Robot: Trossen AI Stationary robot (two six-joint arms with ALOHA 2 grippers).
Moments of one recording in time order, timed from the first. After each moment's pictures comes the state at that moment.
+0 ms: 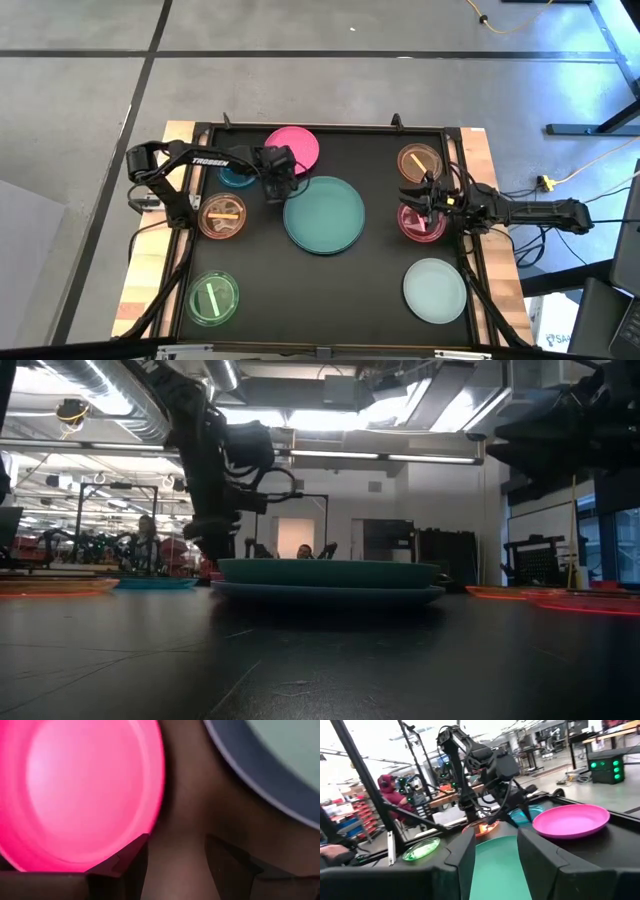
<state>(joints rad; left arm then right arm) 0.39 1.63 0.90 -0.48 -0.23 0.28 -0.05 0.21 0.01 0.31 0.06 0.32</state>
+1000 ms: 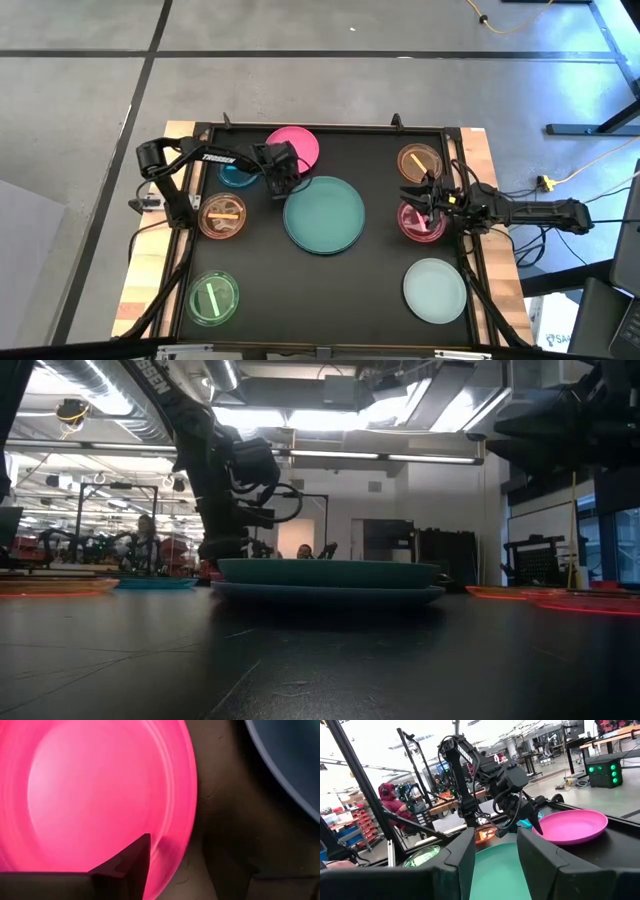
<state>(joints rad) 0.45 1.72 0.89 -0.31 -0.19 0.32 -0.05 0.21 0.01 0.34 0.08 0.33</state>
